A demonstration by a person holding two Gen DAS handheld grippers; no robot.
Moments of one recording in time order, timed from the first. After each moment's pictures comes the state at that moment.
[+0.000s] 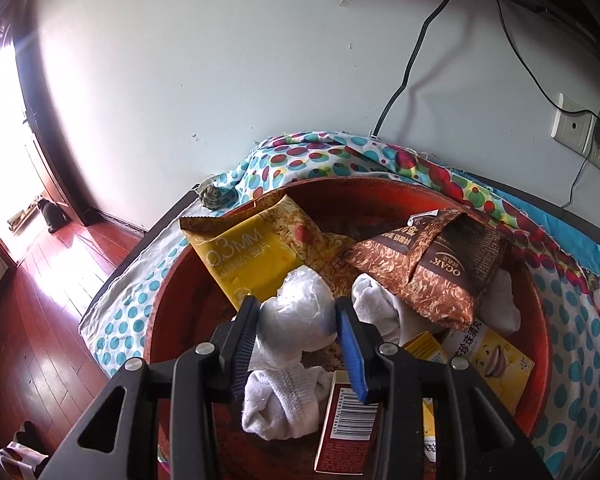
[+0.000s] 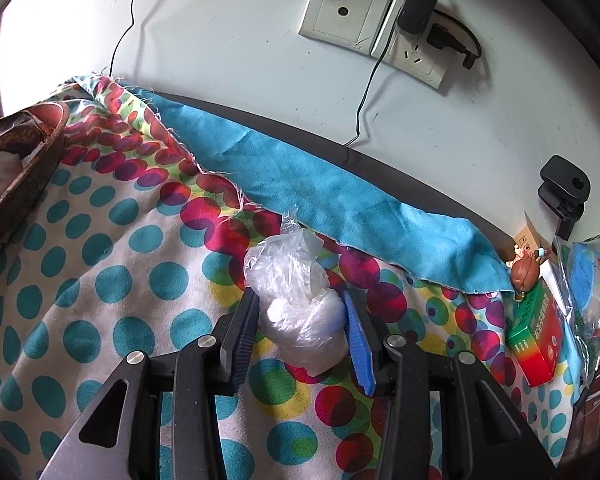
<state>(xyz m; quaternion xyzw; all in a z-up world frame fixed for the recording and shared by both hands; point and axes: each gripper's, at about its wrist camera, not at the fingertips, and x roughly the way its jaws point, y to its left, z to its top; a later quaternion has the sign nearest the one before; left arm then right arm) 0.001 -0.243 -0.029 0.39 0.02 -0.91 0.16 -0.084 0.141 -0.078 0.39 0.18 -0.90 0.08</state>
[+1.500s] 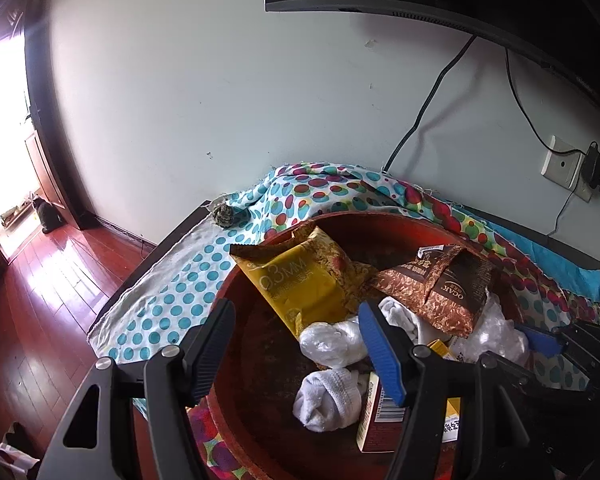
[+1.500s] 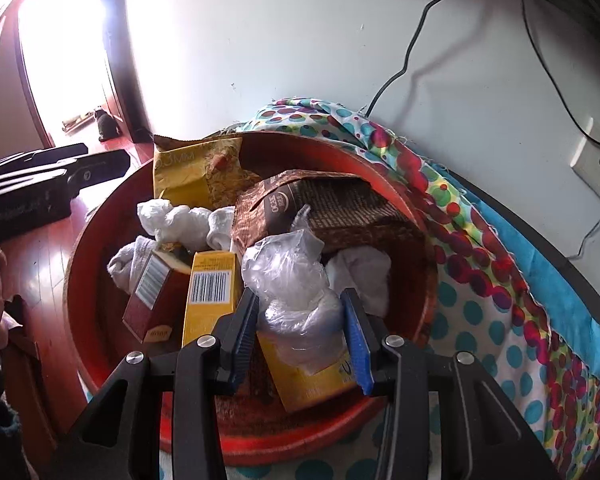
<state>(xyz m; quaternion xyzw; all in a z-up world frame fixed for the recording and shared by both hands) 0.031 -0.278 0.011 0.36 0.05 -0.92 0.14 -0.017 -0.104 -0.028 0.39 0.16 -0.84 0.32</state>
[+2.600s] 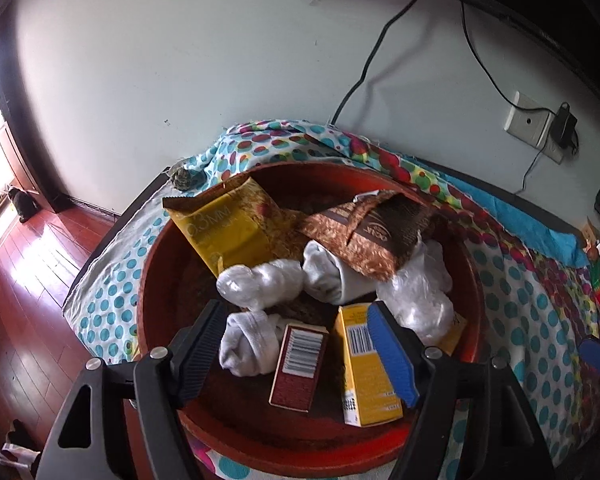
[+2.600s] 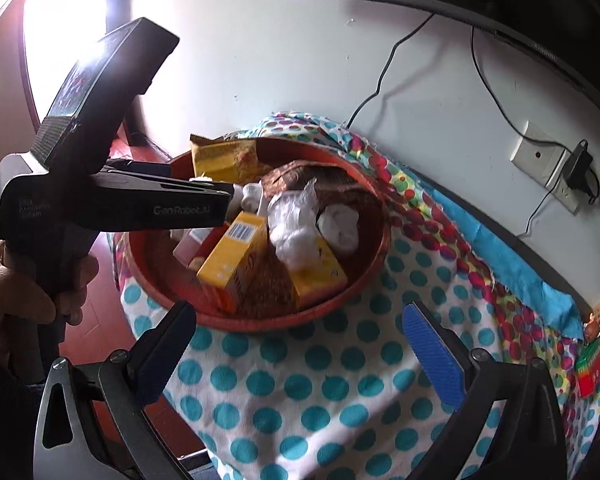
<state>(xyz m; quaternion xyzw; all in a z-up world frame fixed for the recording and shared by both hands) 0.035 -0.217 0.003 0.43 0.05 -0.90 0.09 0.074 -0.043 0.021 0.37 0.17 -0.86 0.30</state>
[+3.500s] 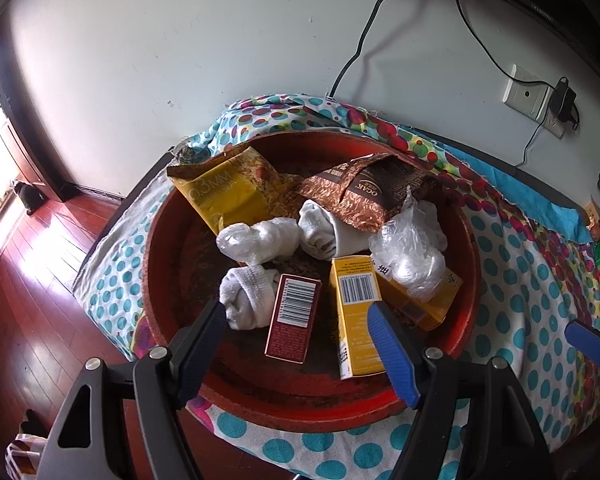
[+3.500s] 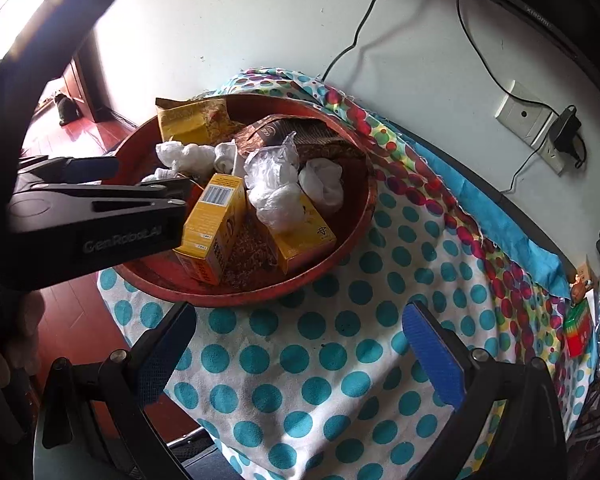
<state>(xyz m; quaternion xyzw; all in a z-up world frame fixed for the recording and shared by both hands) 0.054 -0.207 0.002 0.46 0.04 -0.88 0.10 0.065 -0.056 0.006 0.44 0.19 -0.85 0.23</state>
